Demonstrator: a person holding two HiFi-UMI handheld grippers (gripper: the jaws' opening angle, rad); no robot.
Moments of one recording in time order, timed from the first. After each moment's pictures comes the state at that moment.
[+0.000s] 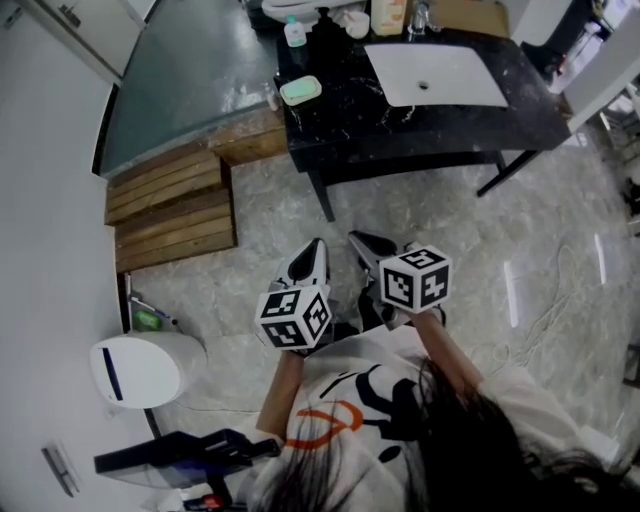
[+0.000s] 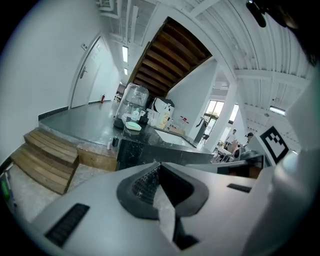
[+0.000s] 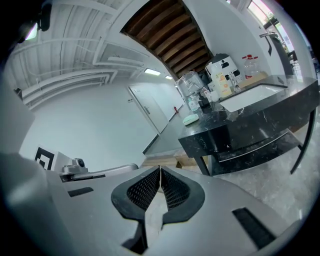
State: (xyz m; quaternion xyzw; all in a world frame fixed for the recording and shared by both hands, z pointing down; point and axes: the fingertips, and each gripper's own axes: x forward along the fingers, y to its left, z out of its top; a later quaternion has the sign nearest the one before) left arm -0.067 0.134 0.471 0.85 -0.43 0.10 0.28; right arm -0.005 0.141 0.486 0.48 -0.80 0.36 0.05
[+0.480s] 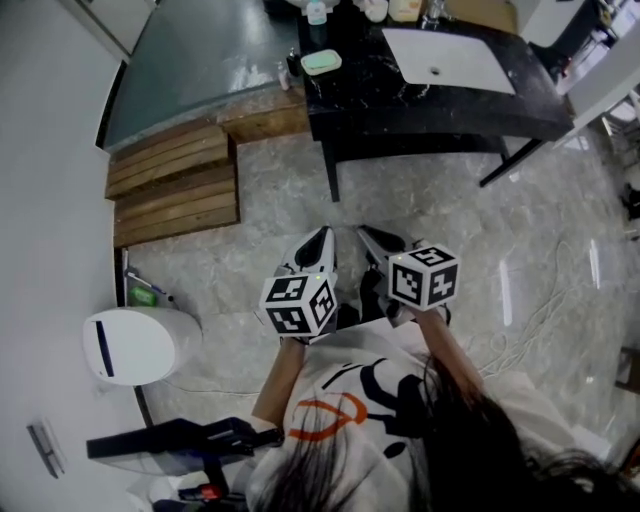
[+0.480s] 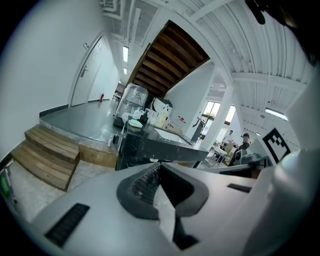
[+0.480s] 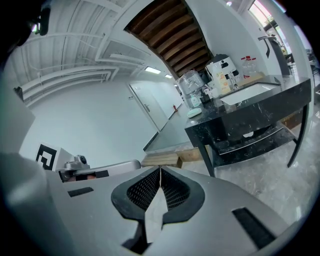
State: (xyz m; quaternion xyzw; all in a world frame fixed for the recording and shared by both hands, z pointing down) left arm -0.108 0.193 0.474 0.86 -0.42 0.10 0.29; right arm -0.048 0.208 0.489 0.49 -0.79 0.36 0.06
